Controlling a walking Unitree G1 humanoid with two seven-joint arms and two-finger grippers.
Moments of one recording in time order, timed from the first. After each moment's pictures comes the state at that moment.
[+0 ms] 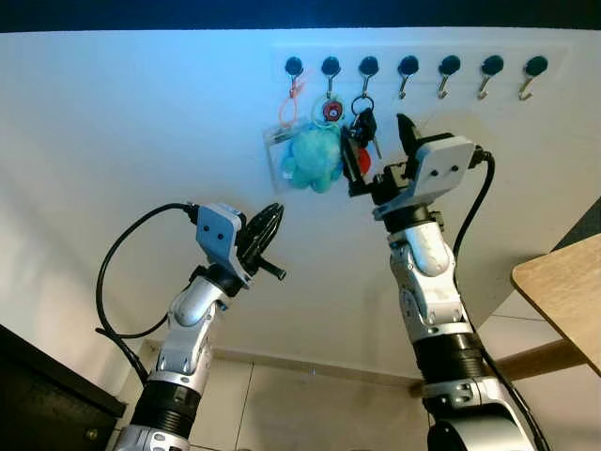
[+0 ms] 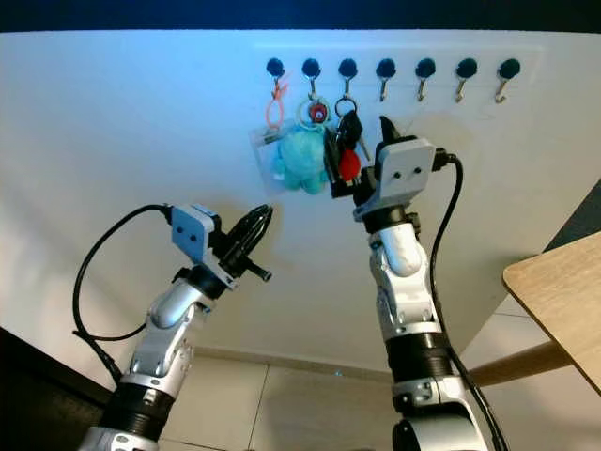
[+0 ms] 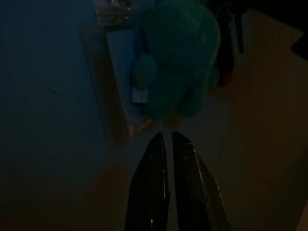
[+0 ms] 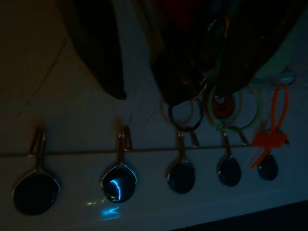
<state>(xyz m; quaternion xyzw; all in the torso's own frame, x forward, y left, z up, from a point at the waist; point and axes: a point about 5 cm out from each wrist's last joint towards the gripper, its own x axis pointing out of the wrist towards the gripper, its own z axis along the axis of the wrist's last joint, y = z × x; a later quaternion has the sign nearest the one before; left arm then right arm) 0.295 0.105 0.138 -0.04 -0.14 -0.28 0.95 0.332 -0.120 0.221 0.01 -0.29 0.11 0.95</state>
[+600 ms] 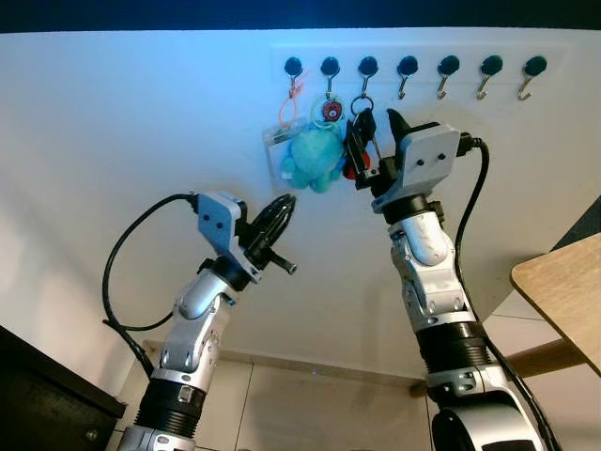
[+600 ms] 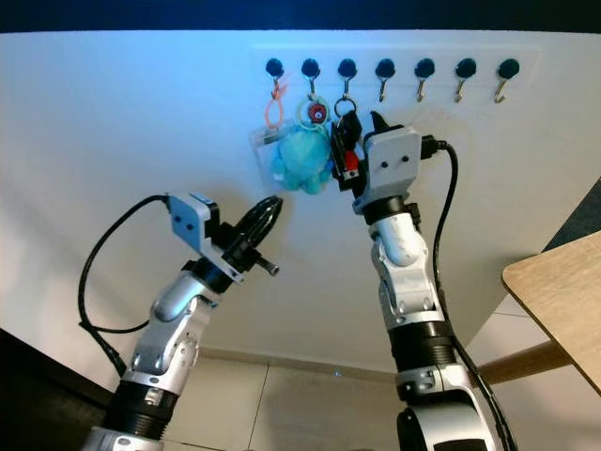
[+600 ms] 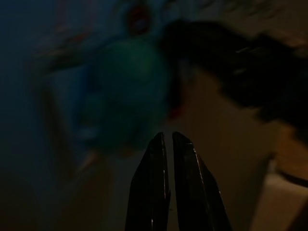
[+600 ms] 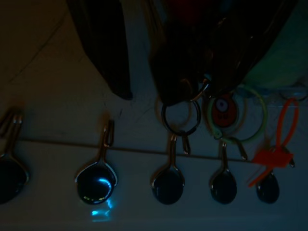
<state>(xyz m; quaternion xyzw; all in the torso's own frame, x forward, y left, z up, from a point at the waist) 0.286 0.079 0.166 -0.09 -0.16 -0.36 0.91 0.340 -0.119 0.224 -0.06 -0.27 0.10 0.95</state>
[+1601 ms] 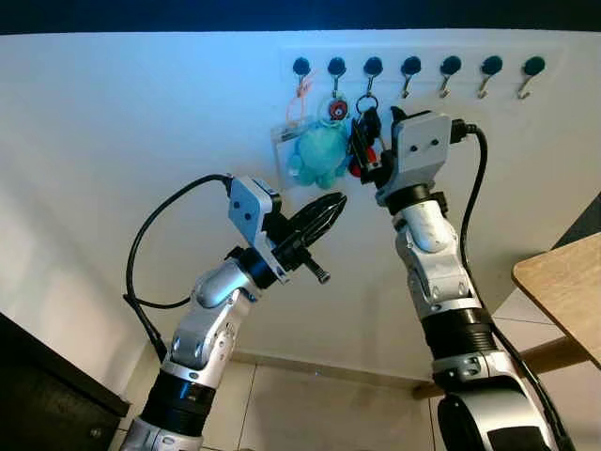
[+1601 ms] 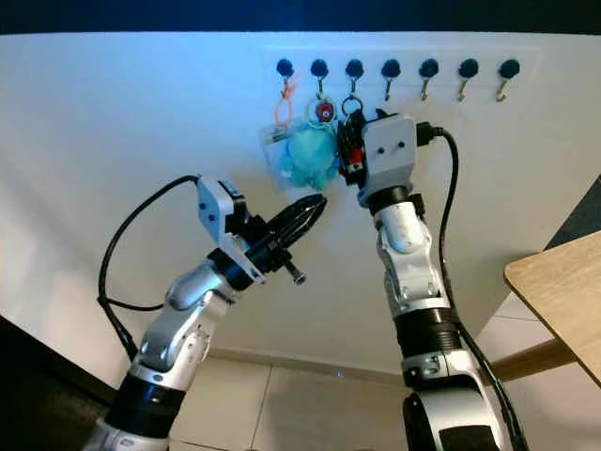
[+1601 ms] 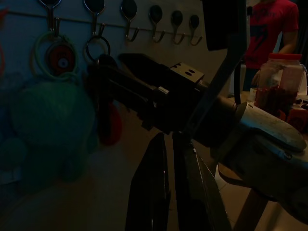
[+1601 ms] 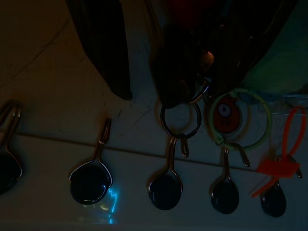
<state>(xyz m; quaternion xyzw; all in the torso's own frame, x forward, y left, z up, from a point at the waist) 0.278 0.058 0.185 -0.10 -0.16 -0.44 0.88 0.350 -0.126 0.227 -0.08 -0.24 0.08 0.96</state>
